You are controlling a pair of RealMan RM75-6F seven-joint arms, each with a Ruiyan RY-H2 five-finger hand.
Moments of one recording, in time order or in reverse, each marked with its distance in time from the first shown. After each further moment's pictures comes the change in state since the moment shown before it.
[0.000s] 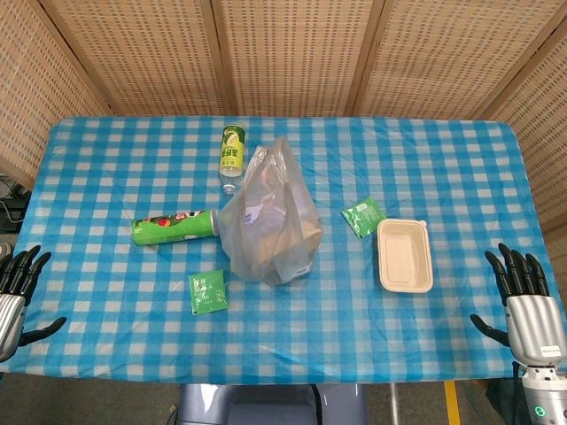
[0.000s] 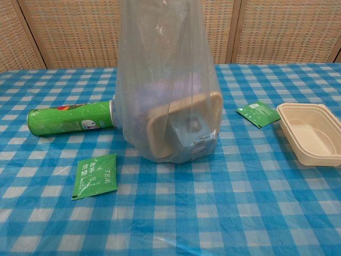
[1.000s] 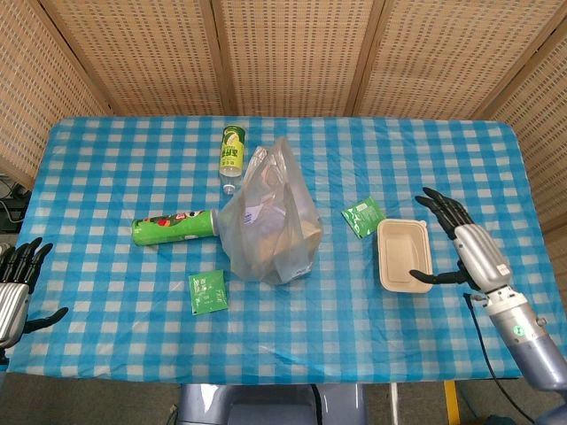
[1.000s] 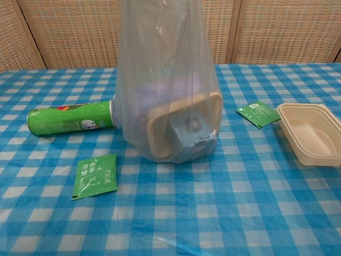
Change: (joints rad) left arm -0.040 -0.035 -0.038 0.041 -0.081 -0.079 -0.001; right arm 0.360 0.238 0.188 -0.156 0.089 -0.498 0.660
